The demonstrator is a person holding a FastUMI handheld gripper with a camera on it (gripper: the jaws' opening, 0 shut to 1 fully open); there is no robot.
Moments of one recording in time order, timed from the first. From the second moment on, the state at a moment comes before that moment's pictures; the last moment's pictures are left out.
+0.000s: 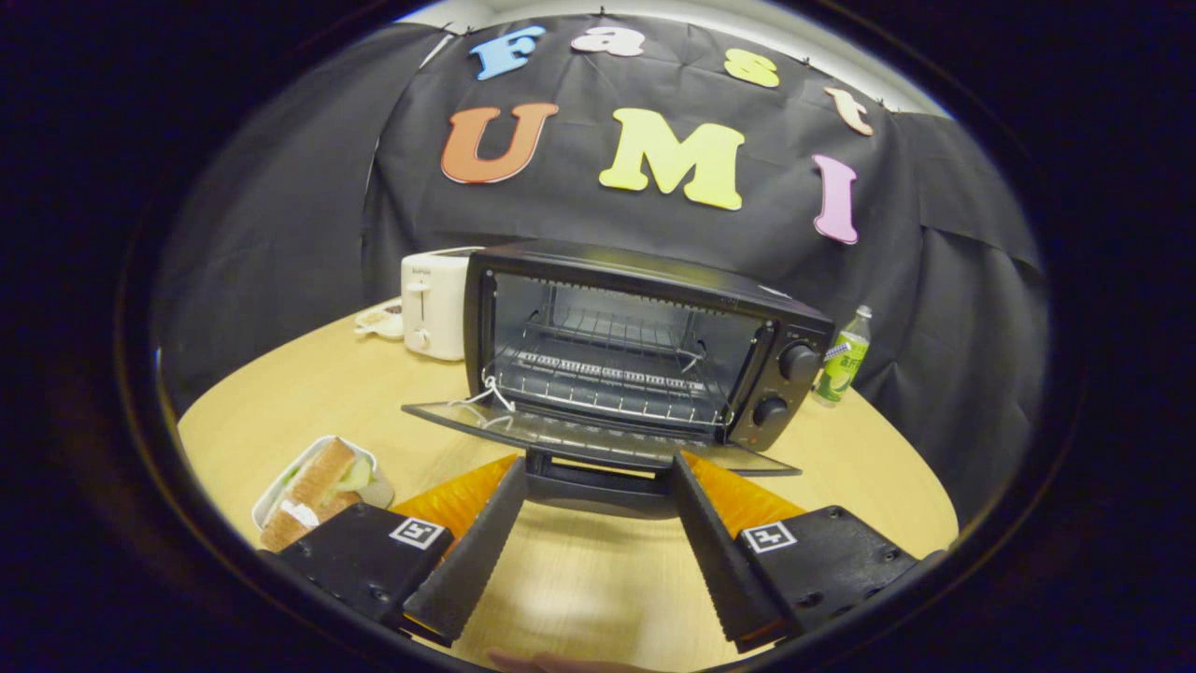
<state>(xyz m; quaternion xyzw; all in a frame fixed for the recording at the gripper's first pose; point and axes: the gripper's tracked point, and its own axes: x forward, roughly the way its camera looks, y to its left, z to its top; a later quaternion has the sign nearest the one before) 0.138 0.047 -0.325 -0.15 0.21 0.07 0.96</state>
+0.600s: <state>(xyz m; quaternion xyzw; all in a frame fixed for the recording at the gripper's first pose) 0.122 0.042 -0.363 -0.09 0.29 0.06 0.95</state>
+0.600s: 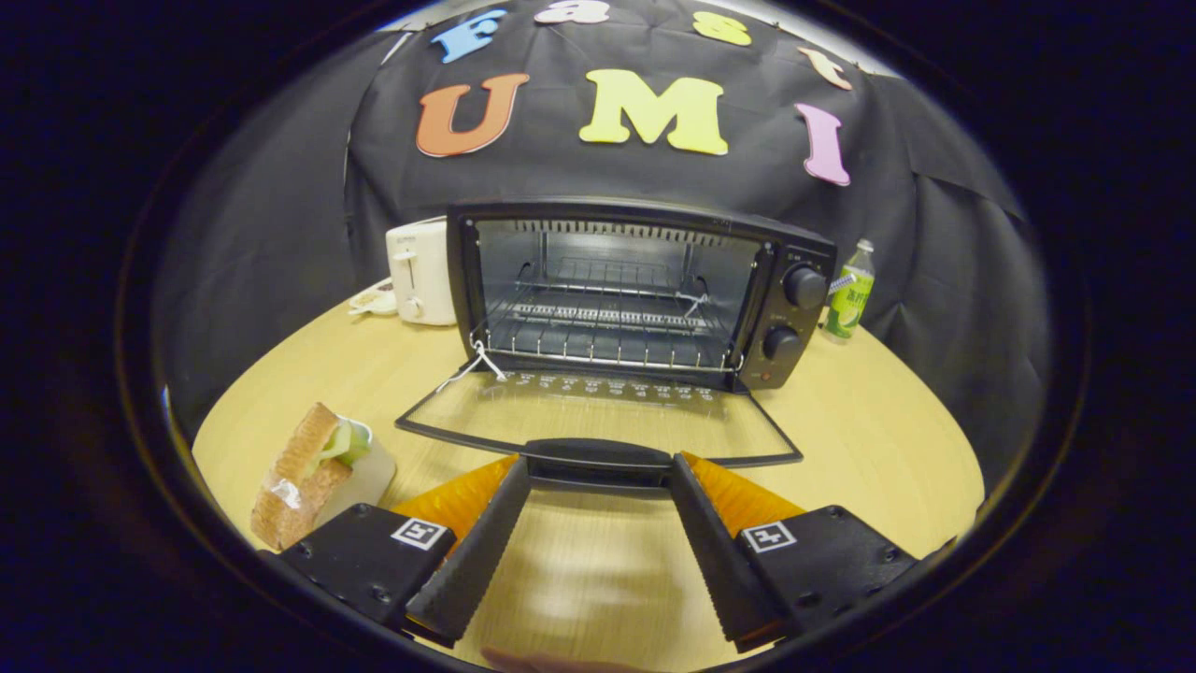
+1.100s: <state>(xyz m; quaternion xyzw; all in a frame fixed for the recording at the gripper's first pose) 0.106 0.048 -0.319 -0.03 0.28 0.07 0.96</state>
